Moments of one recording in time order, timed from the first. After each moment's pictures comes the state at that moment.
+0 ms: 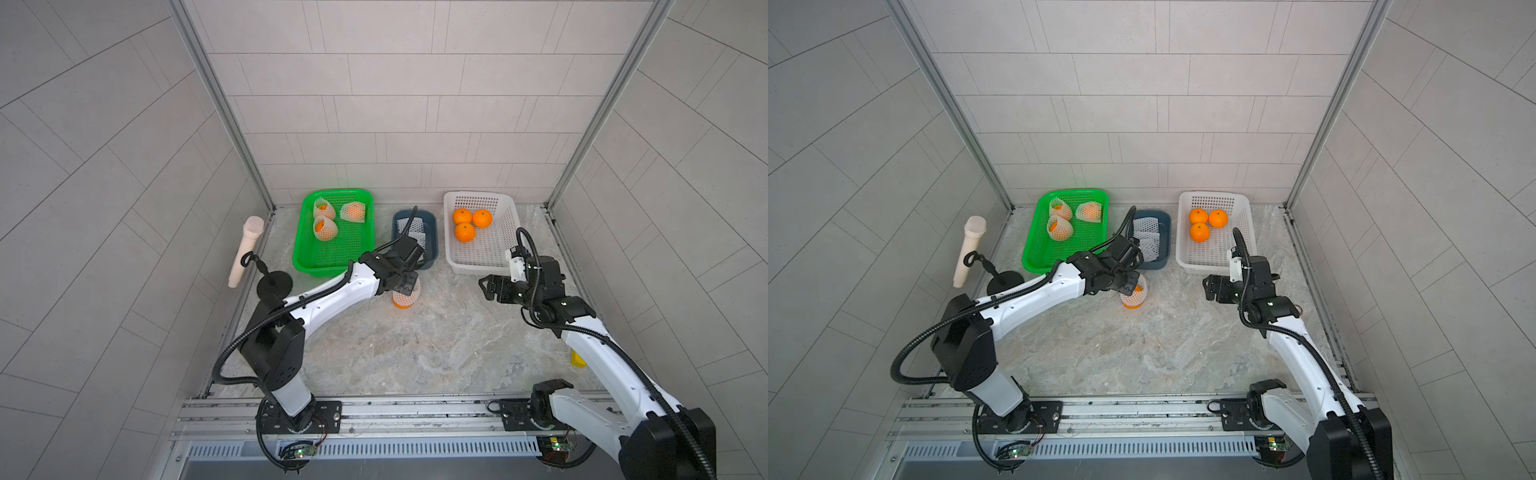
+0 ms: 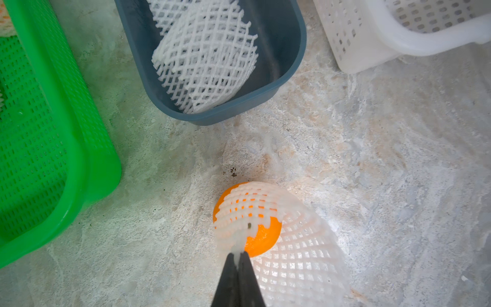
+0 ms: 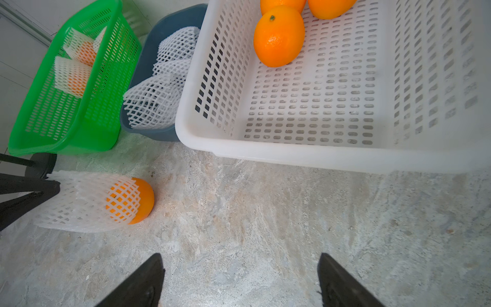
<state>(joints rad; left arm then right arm) -0.76 1.65 1.33 -0.72 -0.20 -0.28 0.12 0.99 0.70 -0.43 -0.24 0.28</state>
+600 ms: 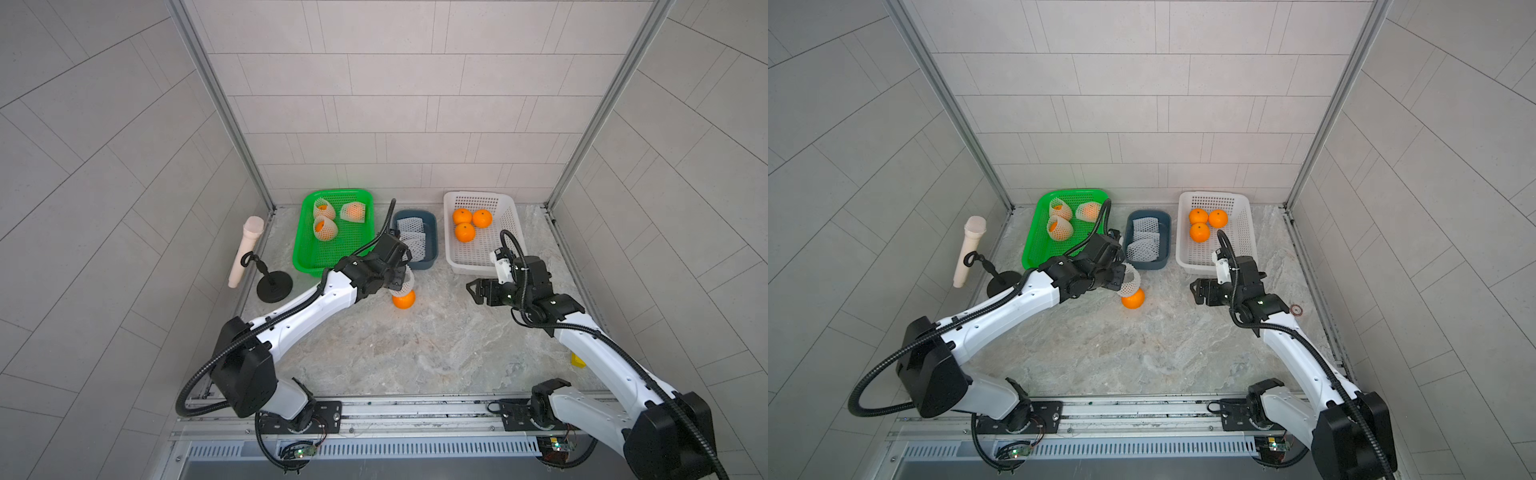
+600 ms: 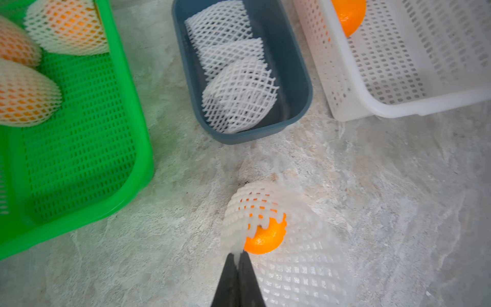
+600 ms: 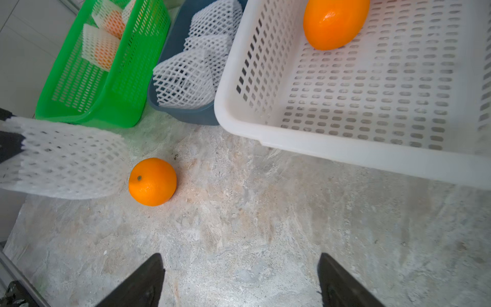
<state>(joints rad) -0.70 1.46 1.20 -0.65 -0.24 -0.35 0.26 1.05 0.70 -0.39 -0.26 0.28</state>
